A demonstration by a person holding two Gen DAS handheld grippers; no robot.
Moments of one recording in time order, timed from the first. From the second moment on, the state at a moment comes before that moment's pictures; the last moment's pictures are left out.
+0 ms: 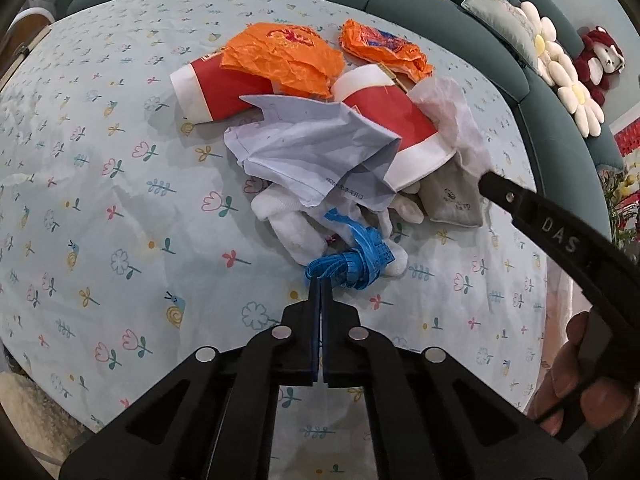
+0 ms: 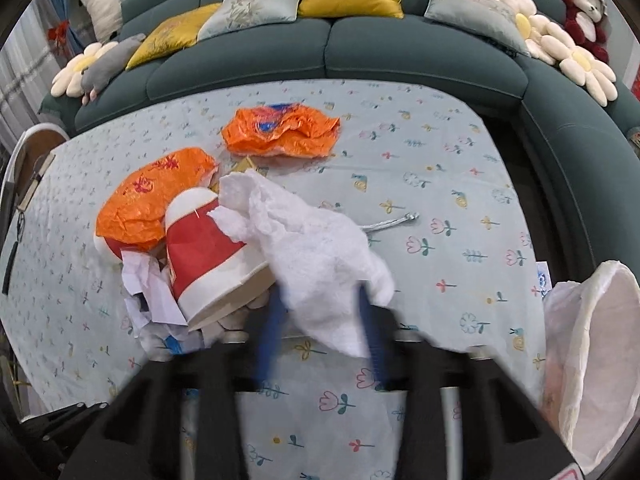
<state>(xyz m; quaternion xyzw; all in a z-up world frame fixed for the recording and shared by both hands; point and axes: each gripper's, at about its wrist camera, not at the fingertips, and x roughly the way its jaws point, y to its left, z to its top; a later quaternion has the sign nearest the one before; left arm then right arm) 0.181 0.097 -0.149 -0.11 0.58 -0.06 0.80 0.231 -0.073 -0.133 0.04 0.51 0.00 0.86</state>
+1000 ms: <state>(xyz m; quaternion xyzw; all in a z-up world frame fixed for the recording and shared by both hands) 0.191 0.072 -0.149 -0.07 0.57 -0.06 0.82 0.185 -0.125 -0.093 0.10 0.47 -0.03 0.88</state>
